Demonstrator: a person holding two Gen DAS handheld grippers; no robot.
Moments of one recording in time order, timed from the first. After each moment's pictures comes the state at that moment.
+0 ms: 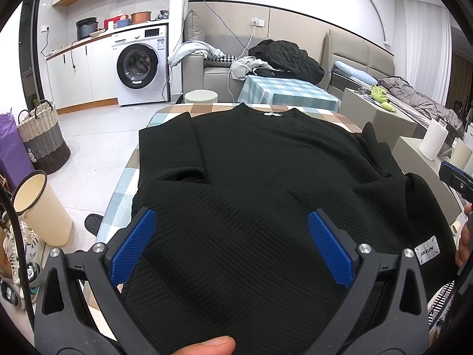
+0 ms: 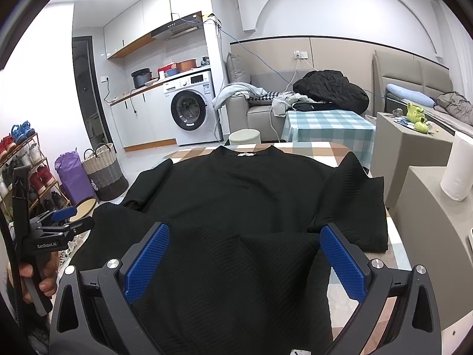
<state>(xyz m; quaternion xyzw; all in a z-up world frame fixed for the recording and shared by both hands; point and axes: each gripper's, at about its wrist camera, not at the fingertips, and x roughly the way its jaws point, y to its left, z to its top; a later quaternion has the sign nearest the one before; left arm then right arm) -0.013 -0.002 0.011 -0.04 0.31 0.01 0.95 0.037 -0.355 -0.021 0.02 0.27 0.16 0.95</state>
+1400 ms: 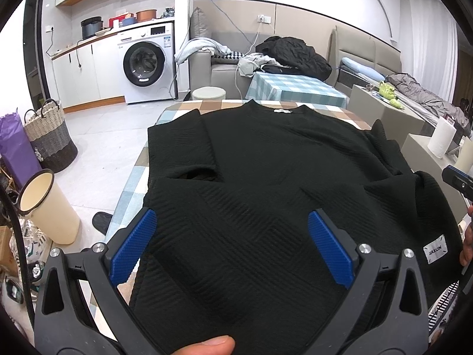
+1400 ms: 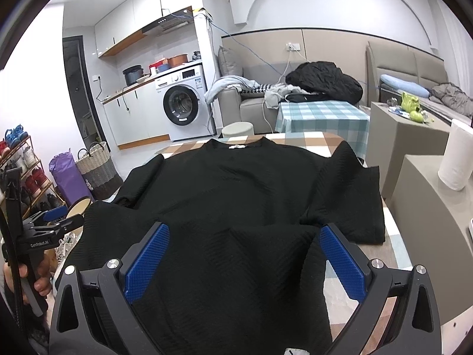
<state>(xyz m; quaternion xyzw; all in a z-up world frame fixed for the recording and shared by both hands) -0.005 0.004 0.005 -0.03 0.32 0.03 0.94 0.047 -0.366 -0.033 0.04 0.30 0.14 0.94</state>
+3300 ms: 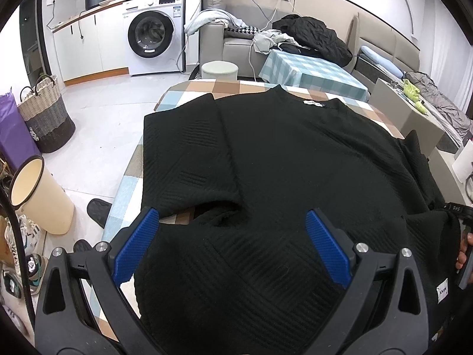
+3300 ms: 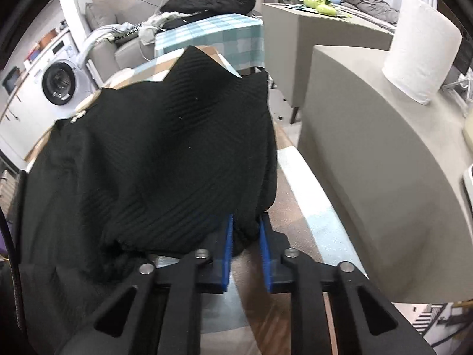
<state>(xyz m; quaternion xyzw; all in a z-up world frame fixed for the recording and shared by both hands) 0.134 0.052 -0.030 -0.07 0.39 0.05 0.92 0.194 -0.497 -0.118 0.10 0.48 -0.10 0.87</state>
